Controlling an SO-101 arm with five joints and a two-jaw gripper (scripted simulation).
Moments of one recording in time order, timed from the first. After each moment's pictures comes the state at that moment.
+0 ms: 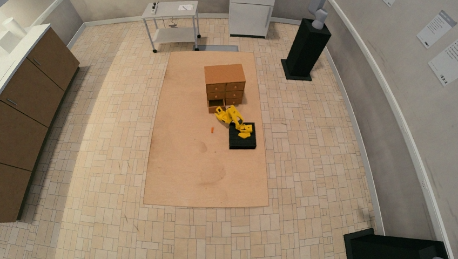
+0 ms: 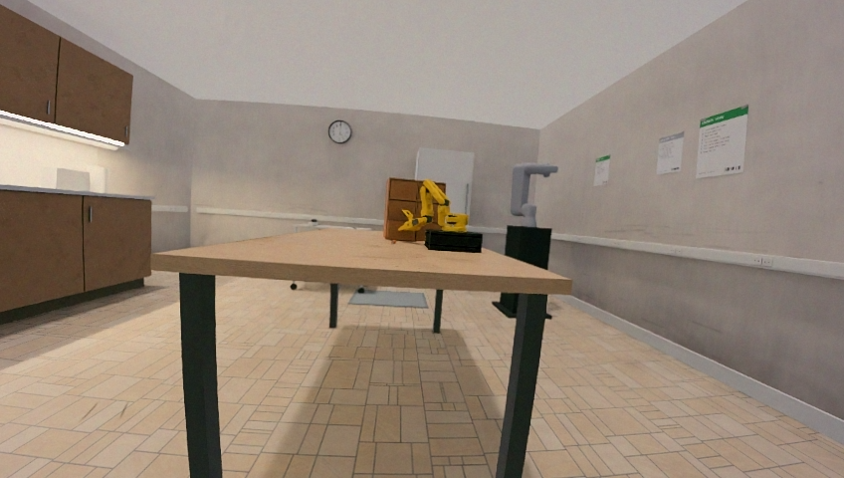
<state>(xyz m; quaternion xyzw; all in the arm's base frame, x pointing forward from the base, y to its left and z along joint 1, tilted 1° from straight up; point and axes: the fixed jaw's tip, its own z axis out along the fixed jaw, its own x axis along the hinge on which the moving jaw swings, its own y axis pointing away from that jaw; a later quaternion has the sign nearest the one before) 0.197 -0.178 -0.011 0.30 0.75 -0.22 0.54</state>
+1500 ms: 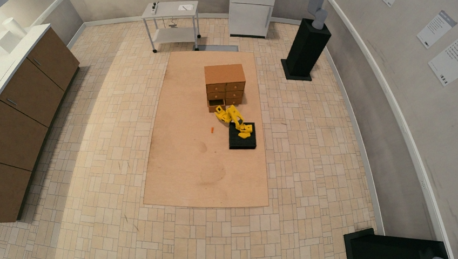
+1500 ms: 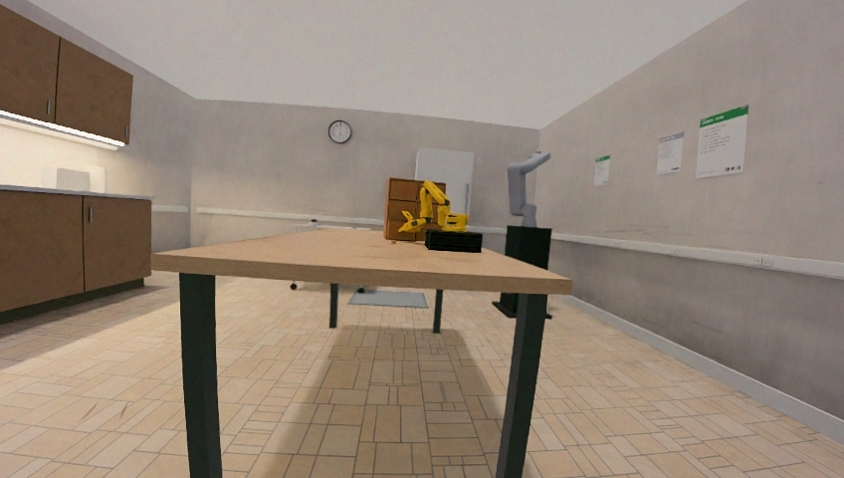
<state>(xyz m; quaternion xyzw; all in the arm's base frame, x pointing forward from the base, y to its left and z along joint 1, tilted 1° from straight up) 0.196 -0.190 -0.017 0.31 0.75 -0.23 0.54</state>
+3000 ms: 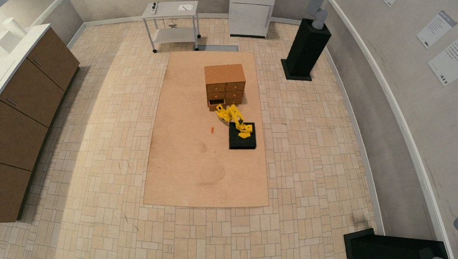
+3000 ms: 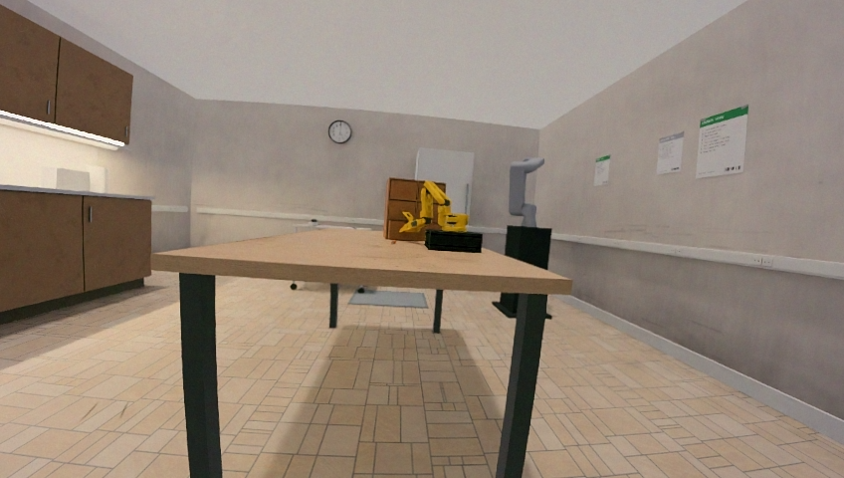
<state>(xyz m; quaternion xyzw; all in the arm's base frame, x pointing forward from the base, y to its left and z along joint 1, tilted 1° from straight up) 0.191 -0.204 -0.019 0.33 0.74 -0.24 0.53</state>
